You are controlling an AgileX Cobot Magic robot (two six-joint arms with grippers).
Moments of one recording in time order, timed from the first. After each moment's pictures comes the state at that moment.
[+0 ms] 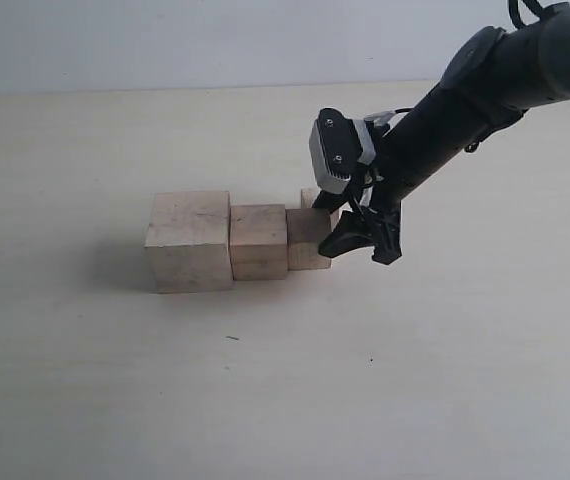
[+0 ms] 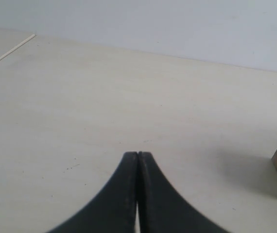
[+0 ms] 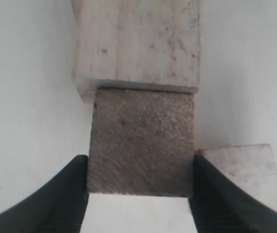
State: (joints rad) left arm 0.08 0.00 0.00 0.01 0.37 -0.11; right arm 0.46 2.12 -1.29 0.79 0.81 -1.89
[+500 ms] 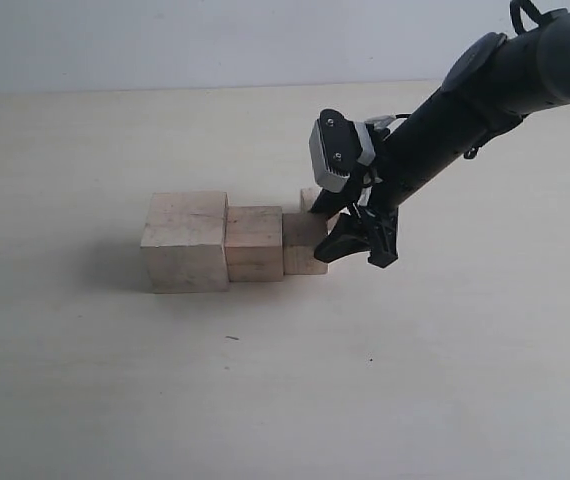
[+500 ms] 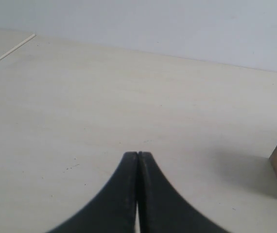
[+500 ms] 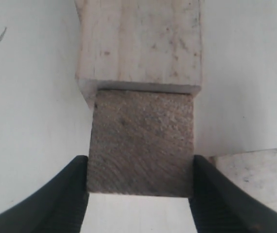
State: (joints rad) left arm 0.08 0.00 0.00 0.01 0.37 -0.11; right arm 0.45 2.13 -1.29 0.85 0.83 -1.90
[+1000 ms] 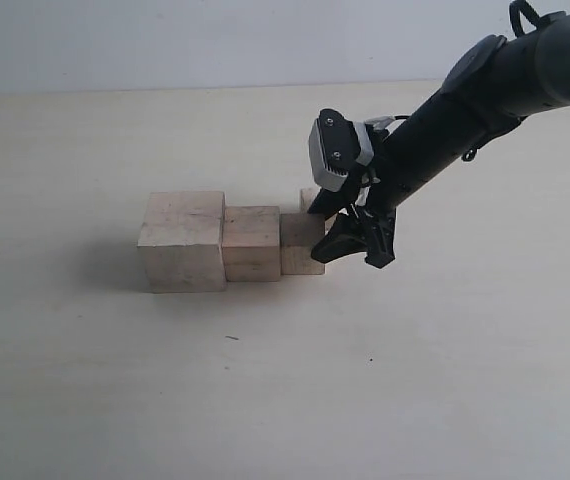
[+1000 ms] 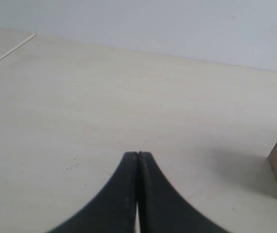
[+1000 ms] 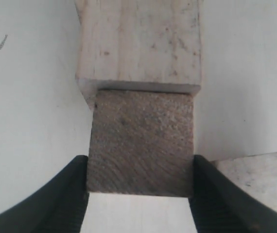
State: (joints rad) left arm 0.08 0.00 0.00 0.01 0.37 -0.11; right arm 0.45 2.13 -1.29 0.86 0.83 -1.90
